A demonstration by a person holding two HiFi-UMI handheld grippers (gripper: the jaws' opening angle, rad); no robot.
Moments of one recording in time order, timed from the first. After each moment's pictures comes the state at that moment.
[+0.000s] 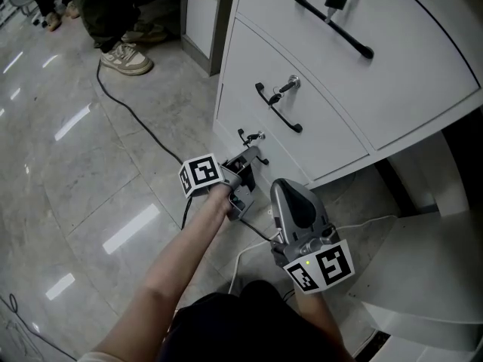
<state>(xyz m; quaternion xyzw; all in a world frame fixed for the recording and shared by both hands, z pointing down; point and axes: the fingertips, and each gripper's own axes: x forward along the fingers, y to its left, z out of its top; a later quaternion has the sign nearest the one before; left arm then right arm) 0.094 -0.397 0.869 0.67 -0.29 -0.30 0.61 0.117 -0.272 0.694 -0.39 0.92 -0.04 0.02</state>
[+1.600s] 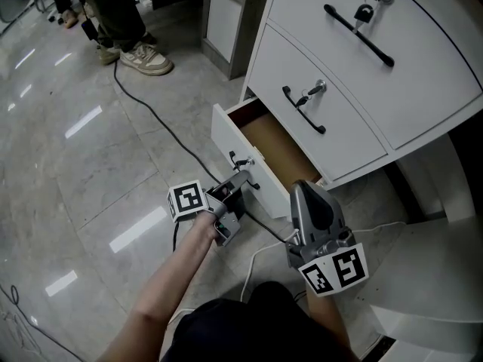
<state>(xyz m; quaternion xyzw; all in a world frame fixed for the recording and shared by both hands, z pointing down) 0.031 -0.315 0.867 0.66 -0.28 -0.32 0.62 0.106 -0.259 0.684 -0.40 0.92 -0.03 0.02</state>
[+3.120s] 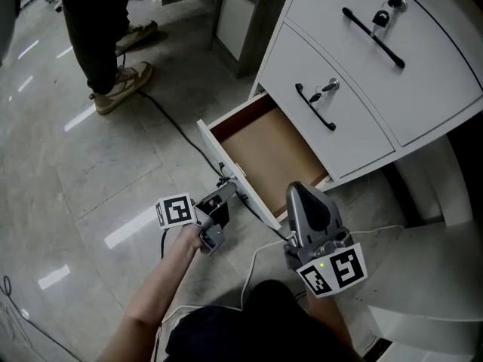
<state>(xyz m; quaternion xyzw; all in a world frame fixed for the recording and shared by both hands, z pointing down) 0.000 -0.268 0.893 0.70 -0.30 -0.29 0.58 0.083 -0.240 0.692 -0.37 0.93 -0.03 0.00</state>
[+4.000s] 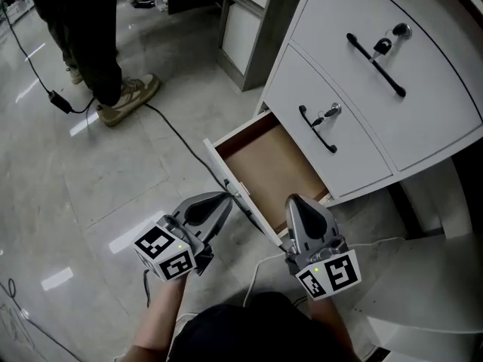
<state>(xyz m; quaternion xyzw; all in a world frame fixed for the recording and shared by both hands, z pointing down) -0.030 -0.237 0.756 0.87 -0.41 -0.13 0.23 0.077 -0.257 0.702 -0.36 0.93 -0.02 -0.02</state>
